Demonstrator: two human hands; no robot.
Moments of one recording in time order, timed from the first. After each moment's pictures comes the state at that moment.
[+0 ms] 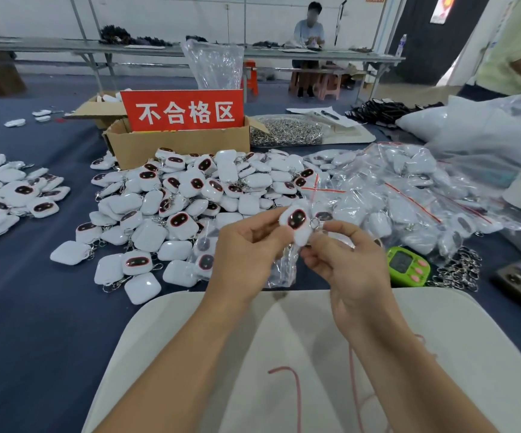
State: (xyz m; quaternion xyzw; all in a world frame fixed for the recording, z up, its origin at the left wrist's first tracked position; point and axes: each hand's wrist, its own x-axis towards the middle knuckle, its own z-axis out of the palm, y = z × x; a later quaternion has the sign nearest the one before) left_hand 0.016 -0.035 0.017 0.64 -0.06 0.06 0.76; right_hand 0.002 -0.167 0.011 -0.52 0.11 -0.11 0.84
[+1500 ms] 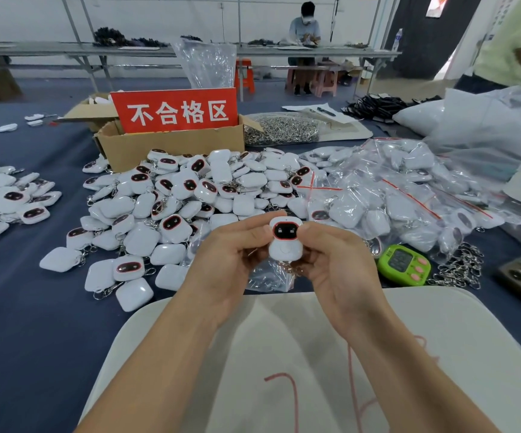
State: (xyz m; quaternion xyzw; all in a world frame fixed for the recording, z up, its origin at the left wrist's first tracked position) left_hand 0.016 -0.016 0.023 0.54 -0.02 -0.09 0.84; right_hand 0.005 -0.166 0.013 -0.56 -0.03 0.00 0.83
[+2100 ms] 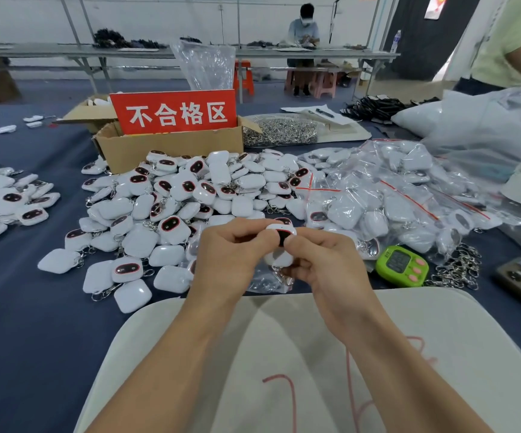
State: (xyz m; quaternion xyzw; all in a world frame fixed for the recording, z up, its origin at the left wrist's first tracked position) left_hand 0.015 -0.024 0.015 0.67 -0.03 0.06 0.74; right_hand 0.004 -0.163 0.011 -0.62 -0.04 0.01 0.79
